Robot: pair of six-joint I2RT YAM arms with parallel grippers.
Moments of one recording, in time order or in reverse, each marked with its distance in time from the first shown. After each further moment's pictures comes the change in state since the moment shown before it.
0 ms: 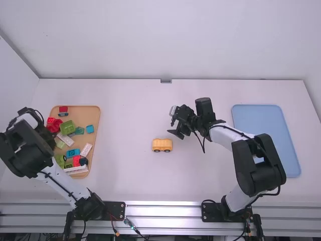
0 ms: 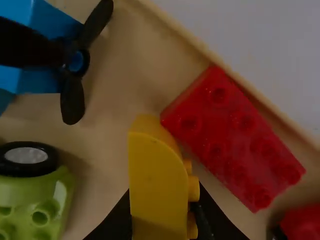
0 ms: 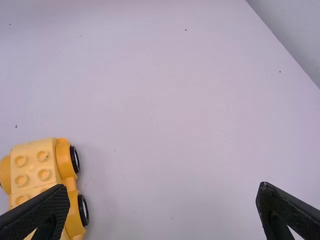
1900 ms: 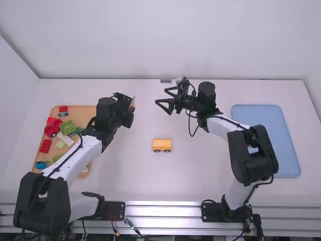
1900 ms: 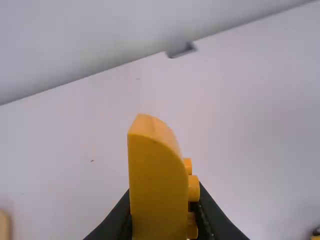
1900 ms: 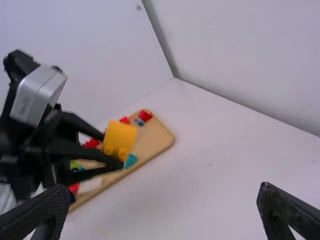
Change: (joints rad) left arm -0.960 -0.713 -0.634 0.869 0.364 1.650; right arm -0.005 0.139 0.151 0.647 -0.303 1.082
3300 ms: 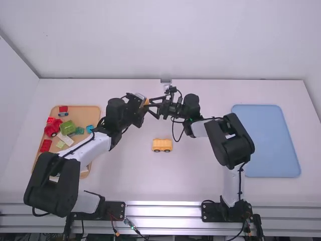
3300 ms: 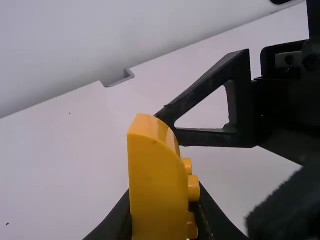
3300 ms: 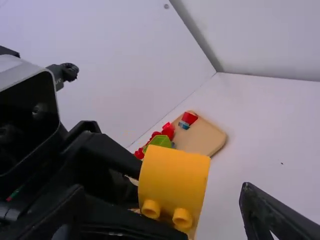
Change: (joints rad) left arm -0.053 0.158 -0.019 0.270 0.164 -0.055; right arm 0.114 0.225 0.000 0.400 0.025 0.369
